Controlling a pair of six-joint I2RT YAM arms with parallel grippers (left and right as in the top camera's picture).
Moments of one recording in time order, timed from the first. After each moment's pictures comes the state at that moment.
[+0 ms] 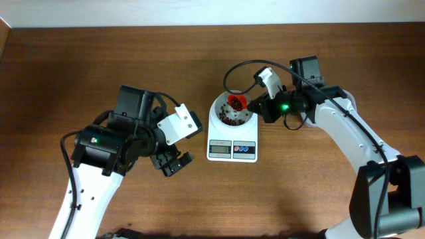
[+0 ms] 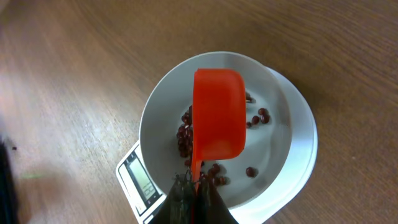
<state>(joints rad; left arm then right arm) -0.27 1.21 1.28 -1.19 0.35 0.71 0.20 1.74 1.23 -0.55 -0.70 -0.30</state>
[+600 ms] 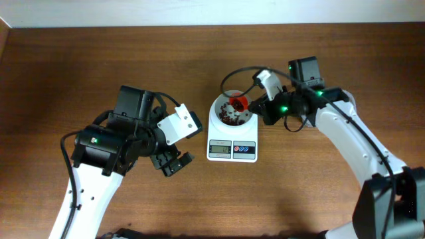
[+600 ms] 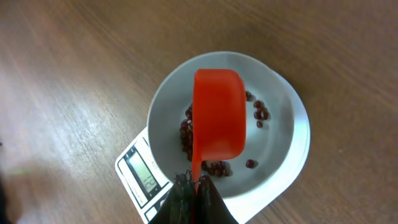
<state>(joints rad) -0.27 1.21 1.28 -1.19 0.35 0.71 0.24 1.67 1.23 -0.59 -0.59 -0.30</state>
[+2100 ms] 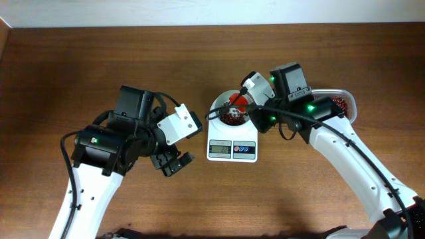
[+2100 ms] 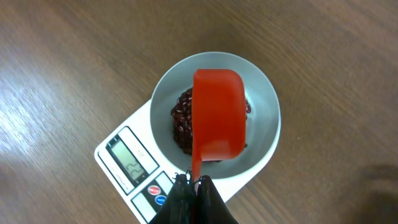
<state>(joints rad) -0.27 1.21 1.28 -1.19 0.35 0.71 0.39 1.54 1.23 -0.65 -0.30 -0.27</state>
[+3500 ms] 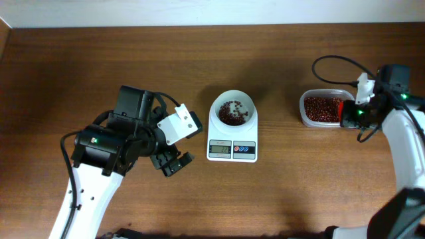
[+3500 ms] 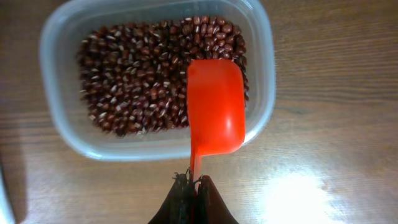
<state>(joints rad) -0.27 1.21 1.28 -1.19 0.35 0.71 -0.26 1.60 1.23 -0.88 -0.09 -0.10</state>
